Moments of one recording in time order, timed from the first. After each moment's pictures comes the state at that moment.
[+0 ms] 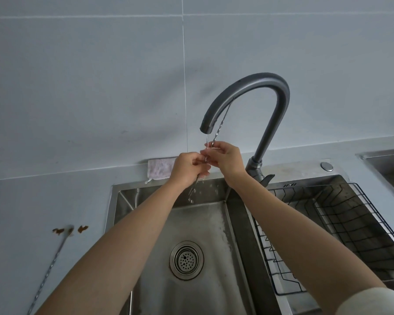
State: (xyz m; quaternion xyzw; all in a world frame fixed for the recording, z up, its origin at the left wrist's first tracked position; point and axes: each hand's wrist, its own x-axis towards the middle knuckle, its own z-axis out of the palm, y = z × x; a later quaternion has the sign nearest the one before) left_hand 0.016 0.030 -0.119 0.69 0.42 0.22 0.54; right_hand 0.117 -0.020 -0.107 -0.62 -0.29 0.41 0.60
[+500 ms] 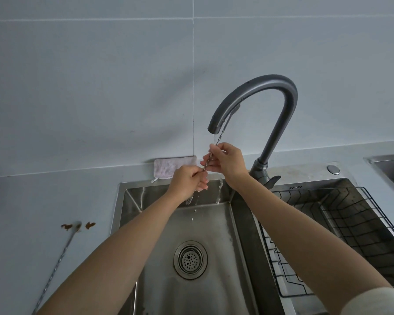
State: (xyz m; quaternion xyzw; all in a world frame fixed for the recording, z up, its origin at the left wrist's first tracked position) left_hand -0.008 0.023 -0.140 0.70 0.42 0.20 0.53; right_hand 0.106 -0.017 -0.104 -0.62 -0.27 0.43 0.60
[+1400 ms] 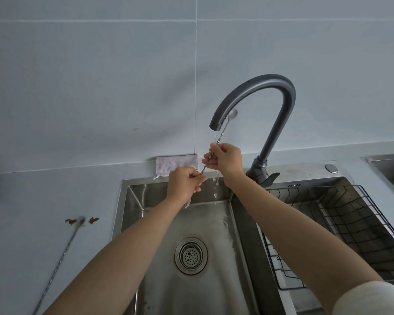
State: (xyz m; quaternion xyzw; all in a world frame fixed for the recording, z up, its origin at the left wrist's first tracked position) left_hand -0.021 0.009 -0.142 0.69 0.47 0.26 0.48; right_hand 0.091 -0.018 -0.102 -0.66 -0.24 0.38 0.60
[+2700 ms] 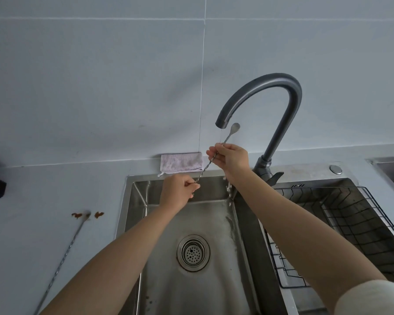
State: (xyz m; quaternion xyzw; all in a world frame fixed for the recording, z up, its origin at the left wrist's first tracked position) left_hand -0.052 -0.002 -0.148 0.74 0.49 0.23 0.39; right_hand 0.093 -0.020 -0.100 -0.57 -0.12 0.47 0.66
